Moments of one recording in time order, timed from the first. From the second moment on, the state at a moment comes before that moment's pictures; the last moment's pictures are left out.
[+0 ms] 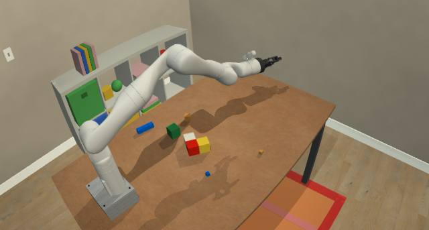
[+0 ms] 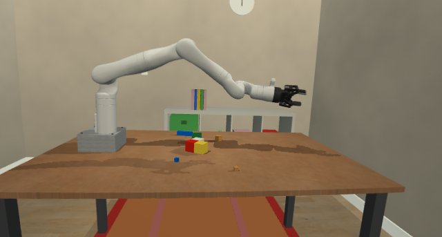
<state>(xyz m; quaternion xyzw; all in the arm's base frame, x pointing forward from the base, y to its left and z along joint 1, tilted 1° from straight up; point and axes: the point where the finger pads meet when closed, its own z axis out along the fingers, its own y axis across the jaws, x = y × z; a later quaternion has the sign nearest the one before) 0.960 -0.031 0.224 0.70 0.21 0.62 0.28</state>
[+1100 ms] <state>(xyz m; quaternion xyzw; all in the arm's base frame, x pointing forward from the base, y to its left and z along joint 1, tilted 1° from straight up) 0.861 0.142 0.124 0.76 0.43 0.46 0.17</state>
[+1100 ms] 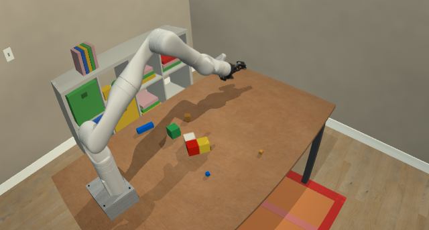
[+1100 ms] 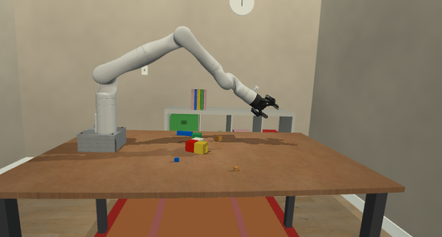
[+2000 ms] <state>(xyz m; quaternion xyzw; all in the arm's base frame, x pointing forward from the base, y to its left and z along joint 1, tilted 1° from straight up) 0.811 0.170 0.095 0.76 0.49 0.40 0.14</state>
